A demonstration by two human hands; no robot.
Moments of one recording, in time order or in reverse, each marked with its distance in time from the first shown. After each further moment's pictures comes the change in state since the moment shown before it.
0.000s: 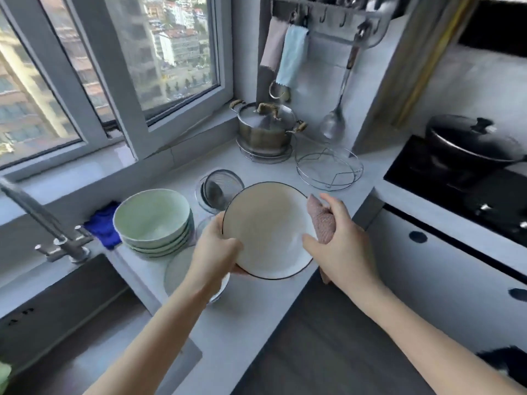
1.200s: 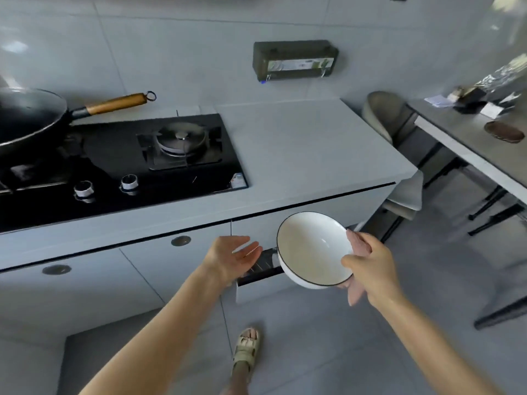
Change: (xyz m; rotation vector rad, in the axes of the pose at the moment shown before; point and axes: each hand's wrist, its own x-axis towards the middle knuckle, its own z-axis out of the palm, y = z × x) left_hand -0.186 -0.187 0.815 -0.105 -0.788 -1.045; right_hand -0.255 0.576 -0.509 0.368 0.969 1.048
